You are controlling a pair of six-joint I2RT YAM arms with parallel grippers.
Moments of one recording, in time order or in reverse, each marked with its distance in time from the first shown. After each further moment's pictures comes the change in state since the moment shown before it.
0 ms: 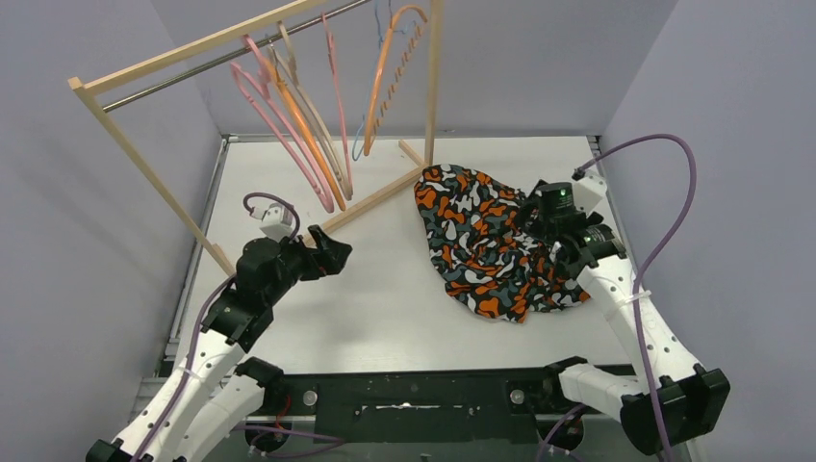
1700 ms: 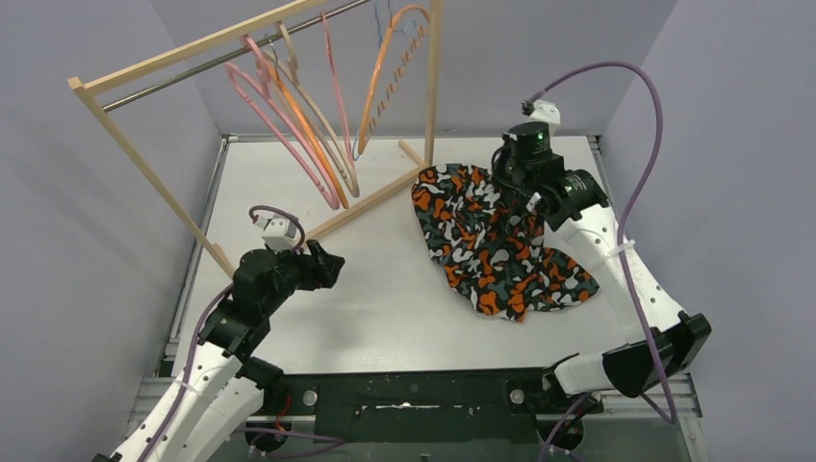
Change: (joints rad) left arm 0.000 -0.088 -0.085 -0.018 0.014 0.175; right arm 0.029 0.309 0.401 0.090 -0.180 -0.213
